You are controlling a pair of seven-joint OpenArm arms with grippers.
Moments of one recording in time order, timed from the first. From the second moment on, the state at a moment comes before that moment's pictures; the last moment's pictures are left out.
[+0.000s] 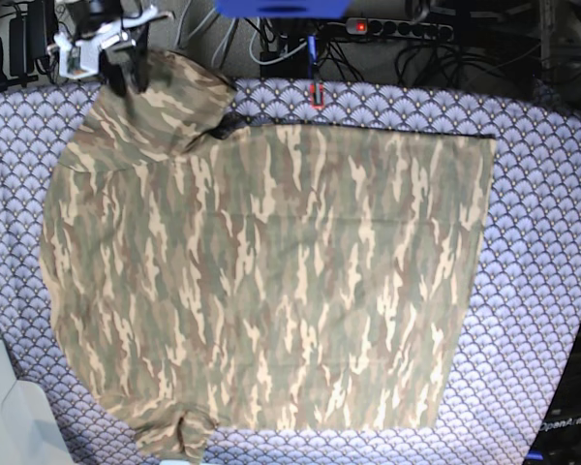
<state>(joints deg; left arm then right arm) 64.4 -11.9 3.4 100.4 -20.0 -7.4 -20.8 -55.2 9.1 12.1 113.8 16.7 17.7 -2.9</state>
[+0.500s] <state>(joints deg) 61.8 -12.1 -0.1 107.6 -20.7 -7.4 -14.1 -37.4 10.0 29.5 112.0 41.0 32.3 -35.1</state>
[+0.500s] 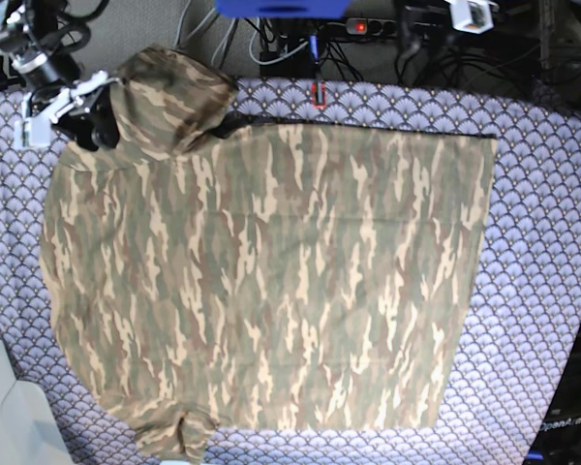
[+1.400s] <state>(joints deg) 60.5 -11.9 -6.6 110.3 -20.6 -7.7 -6.3 -23.1 6.4 44.2 94.7 40.8 39.5 -61.7</state>
